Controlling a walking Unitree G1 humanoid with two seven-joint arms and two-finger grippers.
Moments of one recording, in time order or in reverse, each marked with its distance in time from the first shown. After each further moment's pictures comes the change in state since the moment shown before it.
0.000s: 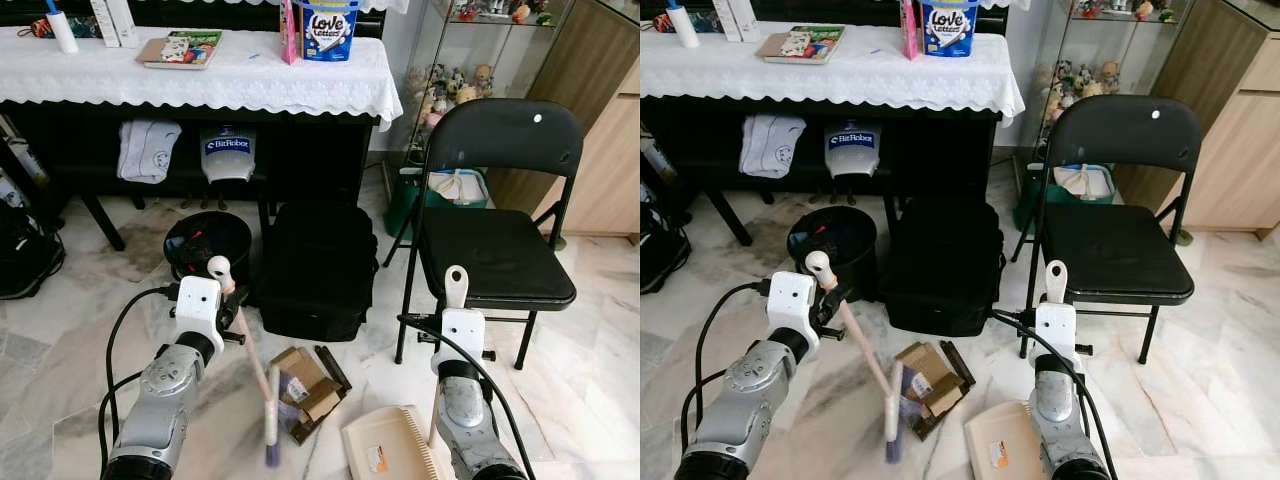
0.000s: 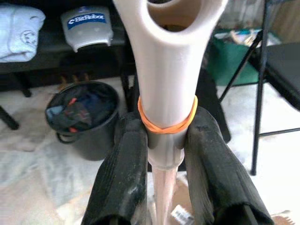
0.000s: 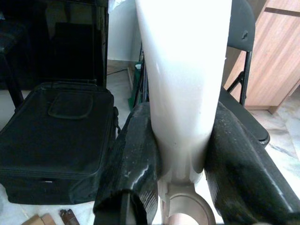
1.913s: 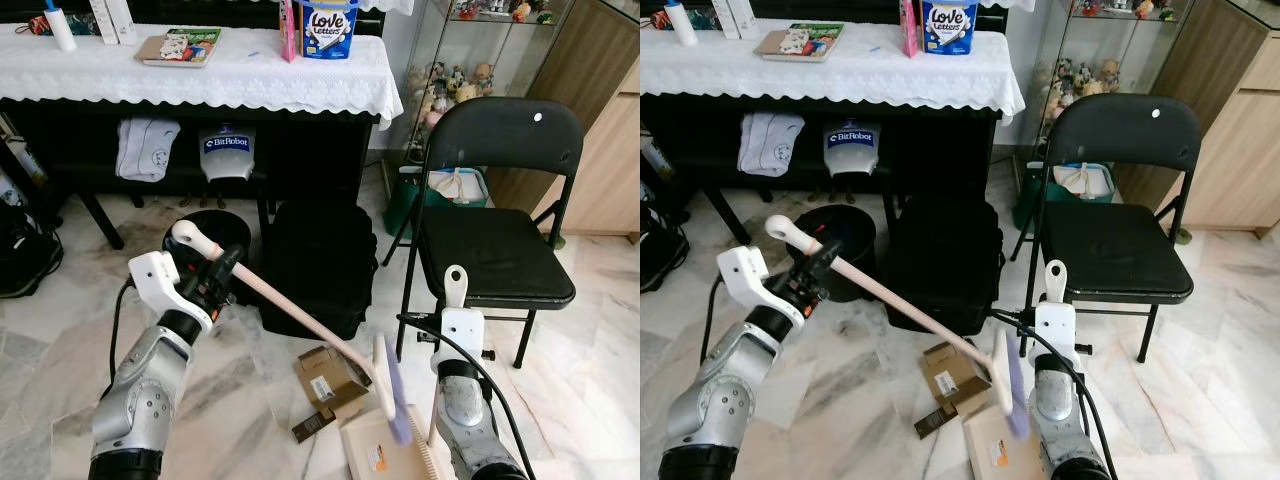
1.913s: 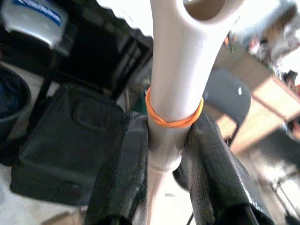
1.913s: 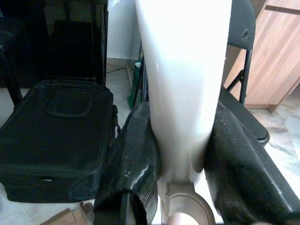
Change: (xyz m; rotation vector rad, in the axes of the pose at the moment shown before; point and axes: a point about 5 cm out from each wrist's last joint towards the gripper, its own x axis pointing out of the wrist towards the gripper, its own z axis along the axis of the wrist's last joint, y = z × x) left arm -0.008 0.009 0.037 -0.612 -0.154 -0.195; right arm 0.001 0.000 0.000 0.000 0.004 0.001
